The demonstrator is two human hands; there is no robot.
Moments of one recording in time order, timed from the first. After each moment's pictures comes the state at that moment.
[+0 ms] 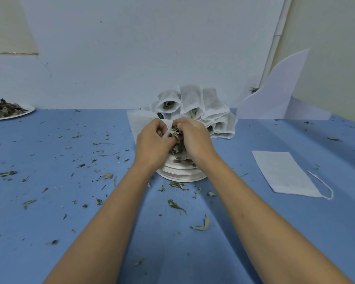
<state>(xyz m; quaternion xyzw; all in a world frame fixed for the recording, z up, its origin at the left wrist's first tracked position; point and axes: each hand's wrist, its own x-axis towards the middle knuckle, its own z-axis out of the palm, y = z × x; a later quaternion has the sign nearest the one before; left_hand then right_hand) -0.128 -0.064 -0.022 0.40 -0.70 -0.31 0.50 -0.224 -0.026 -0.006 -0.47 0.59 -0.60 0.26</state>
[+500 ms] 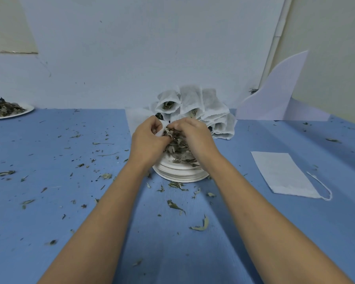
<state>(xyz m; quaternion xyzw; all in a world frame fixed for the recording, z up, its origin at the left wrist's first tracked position) -0.120 -0.073 -0.021 0.39 -0.70 -0.33 0.50 -0.229 -0.022 -0.003 -0.51 0.57 -0.58 0.26</state>
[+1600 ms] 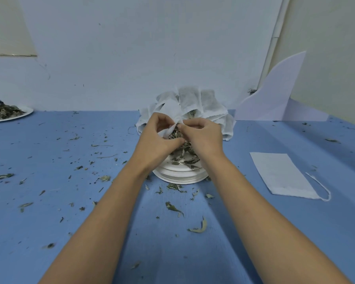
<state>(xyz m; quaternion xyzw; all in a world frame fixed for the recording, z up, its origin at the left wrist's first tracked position) -0.124 -0.064 -0.018 0.26 -0.71 -0.42 0.50 -0.238 -0.026 -0.006 -0.40 0.61 -0.66 0.20</state>
